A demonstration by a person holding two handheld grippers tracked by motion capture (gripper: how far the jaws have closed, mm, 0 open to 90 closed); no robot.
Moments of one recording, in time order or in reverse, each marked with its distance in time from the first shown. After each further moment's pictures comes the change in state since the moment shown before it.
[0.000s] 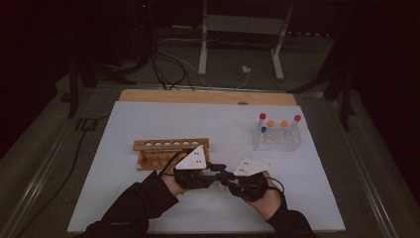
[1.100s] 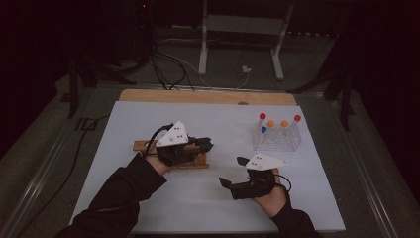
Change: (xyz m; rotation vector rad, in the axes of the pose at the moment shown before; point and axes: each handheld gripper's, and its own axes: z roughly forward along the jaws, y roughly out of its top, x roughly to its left) left arm 0.041 0.028 -0.047 -0.055 0.164 0.015; right arm -0.014 -0.001 -0.015 -0.136 -0.025 0.108
